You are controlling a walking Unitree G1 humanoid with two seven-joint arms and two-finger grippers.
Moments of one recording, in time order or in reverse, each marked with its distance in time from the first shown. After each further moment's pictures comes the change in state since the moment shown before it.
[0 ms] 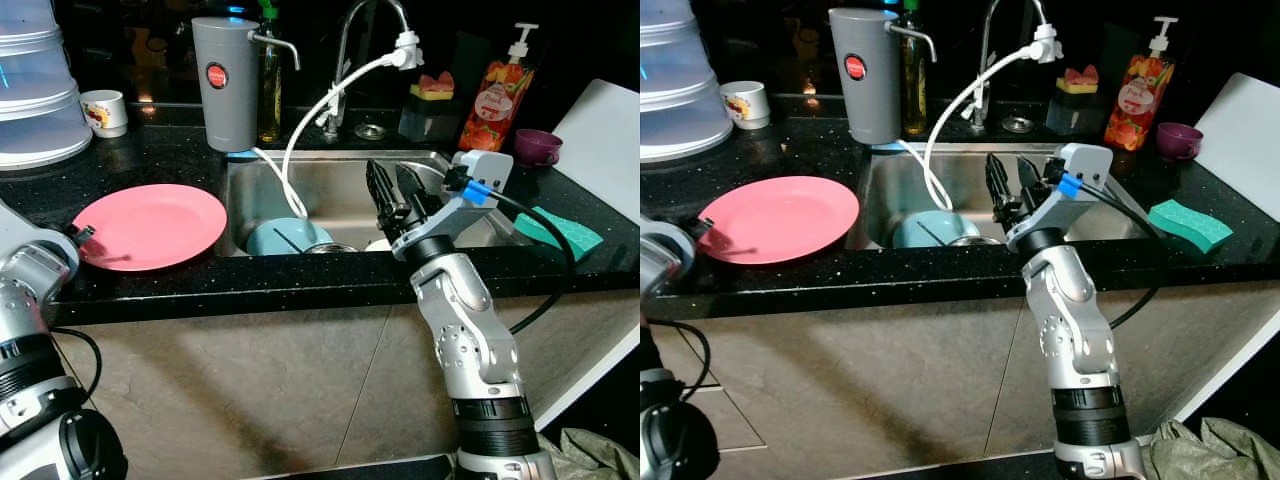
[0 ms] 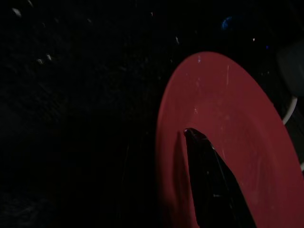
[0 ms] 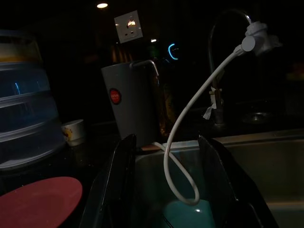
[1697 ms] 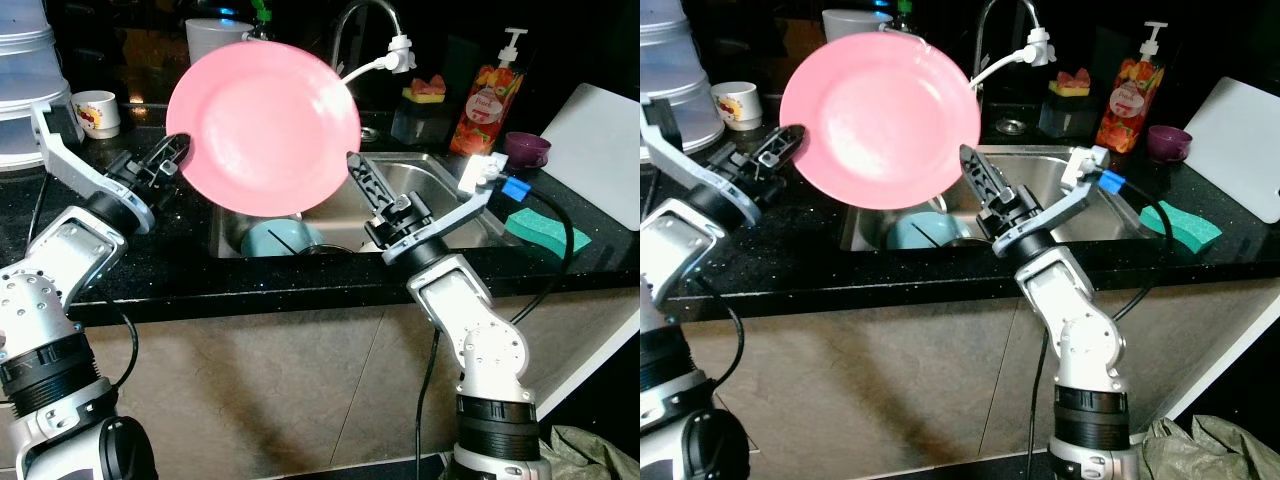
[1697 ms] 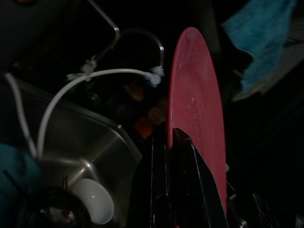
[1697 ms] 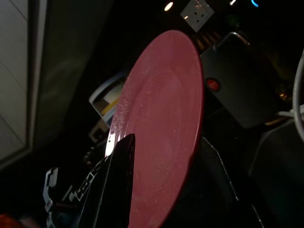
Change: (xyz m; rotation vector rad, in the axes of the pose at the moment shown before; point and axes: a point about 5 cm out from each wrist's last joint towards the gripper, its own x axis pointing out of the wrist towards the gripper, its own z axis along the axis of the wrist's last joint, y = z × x) left arm -0.078 -0.102 -0.008 -0.073 0.069 -1.119; right arm -0.008 0.015 0.011 0.697 0.053 0.271
